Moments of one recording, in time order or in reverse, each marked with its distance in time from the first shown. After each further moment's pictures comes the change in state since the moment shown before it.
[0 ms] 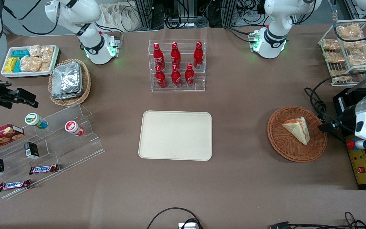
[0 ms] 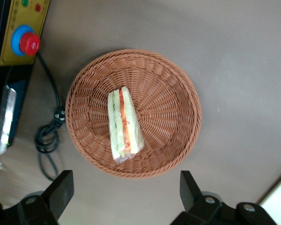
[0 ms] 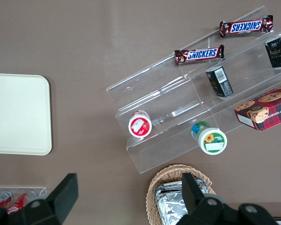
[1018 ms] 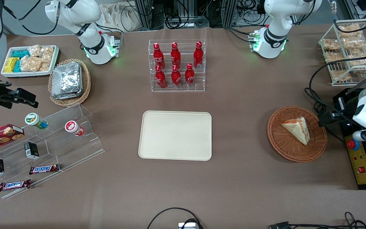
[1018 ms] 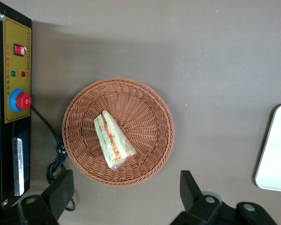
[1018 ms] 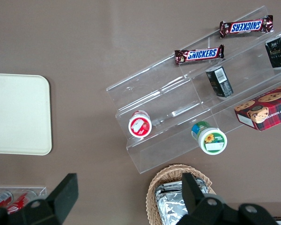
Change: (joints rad) arm -0.058 -0.060 -0.008 0.138 0.003 -0.065 0.307
